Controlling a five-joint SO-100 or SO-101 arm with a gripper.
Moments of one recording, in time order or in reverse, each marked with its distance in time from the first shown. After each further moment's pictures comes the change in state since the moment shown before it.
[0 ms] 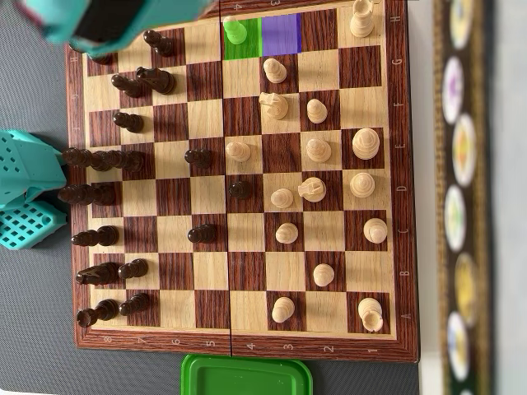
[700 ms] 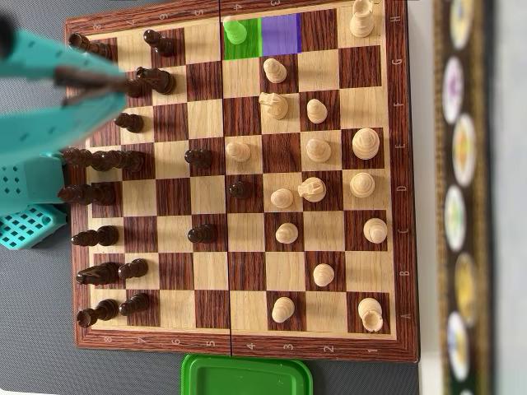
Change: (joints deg) arm 19.0 33.8 12.0 0.1 -0.1
